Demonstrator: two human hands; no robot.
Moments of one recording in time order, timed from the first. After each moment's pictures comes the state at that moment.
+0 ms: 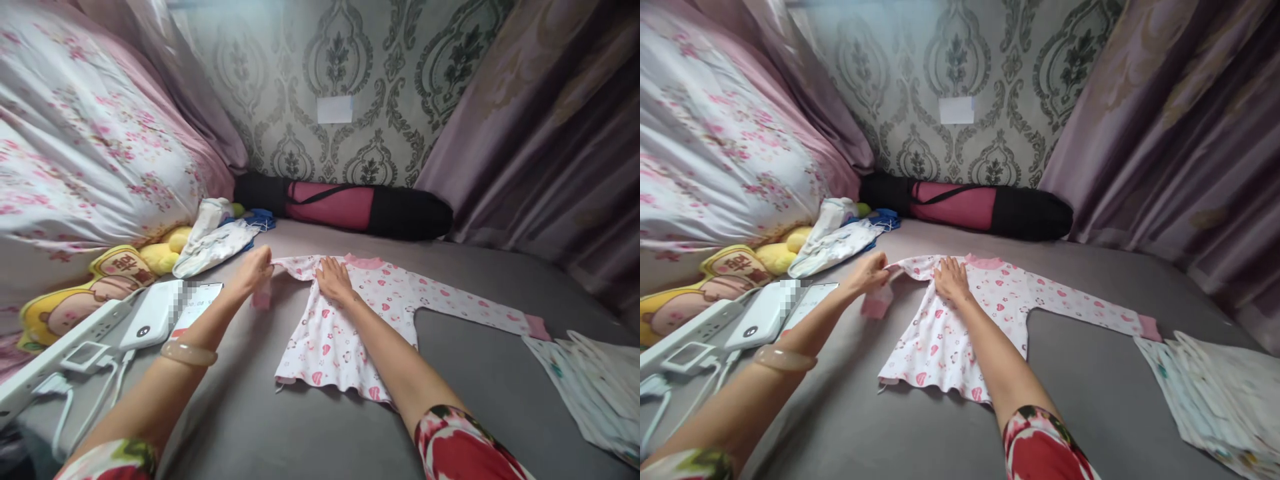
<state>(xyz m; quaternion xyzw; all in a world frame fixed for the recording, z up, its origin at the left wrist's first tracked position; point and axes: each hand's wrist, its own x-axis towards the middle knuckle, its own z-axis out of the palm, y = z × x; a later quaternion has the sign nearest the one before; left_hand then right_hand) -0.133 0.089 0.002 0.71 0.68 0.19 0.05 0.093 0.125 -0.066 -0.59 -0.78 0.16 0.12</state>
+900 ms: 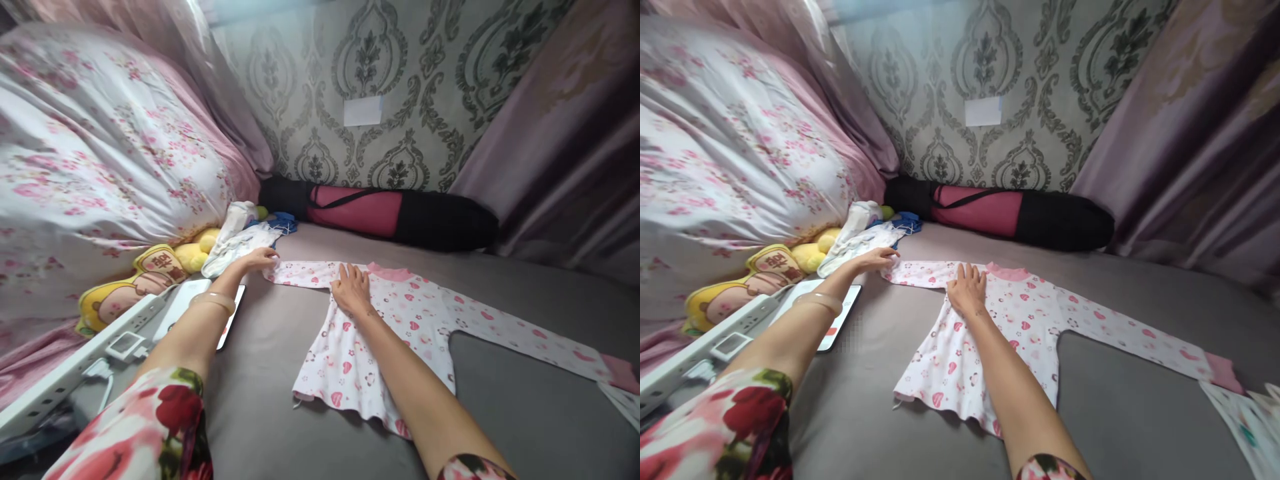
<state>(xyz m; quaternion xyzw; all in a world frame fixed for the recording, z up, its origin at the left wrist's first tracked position) -0.217 0.154 -0.005 0.69 0.67 0.12 0.26 0.072 0.114 -0.060 -0.63 -0.76 0.04 0.14</state>
